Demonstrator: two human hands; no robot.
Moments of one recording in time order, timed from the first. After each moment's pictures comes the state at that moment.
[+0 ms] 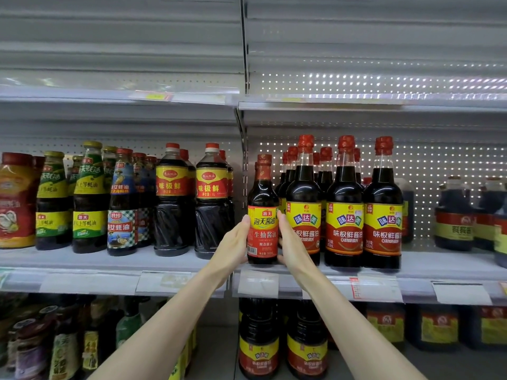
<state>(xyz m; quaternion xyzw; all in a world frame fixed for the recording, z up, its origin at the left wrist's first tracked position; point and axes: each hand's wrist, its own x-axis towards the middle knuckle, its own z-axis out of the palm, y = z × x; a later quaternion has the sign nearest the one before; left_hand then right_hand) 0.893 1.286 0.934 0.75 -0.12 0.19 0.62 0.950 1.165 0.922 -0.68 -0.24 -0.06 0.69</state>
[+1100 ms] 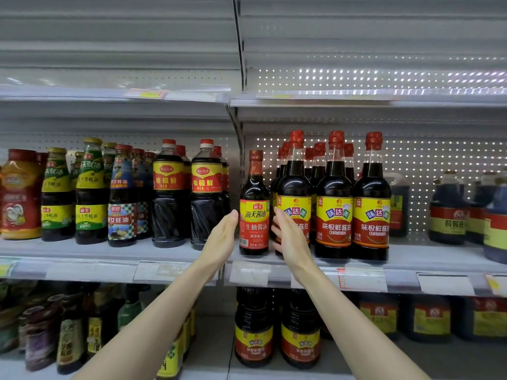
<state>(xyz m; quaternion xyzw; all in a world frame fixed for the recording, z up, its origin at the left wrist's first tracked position) 0.884 1.283 0.931 0.76 -0.07 0.27 0.59 0.918 1.145 0.929 -0.66 -0.26 -0.10 0.70</state>
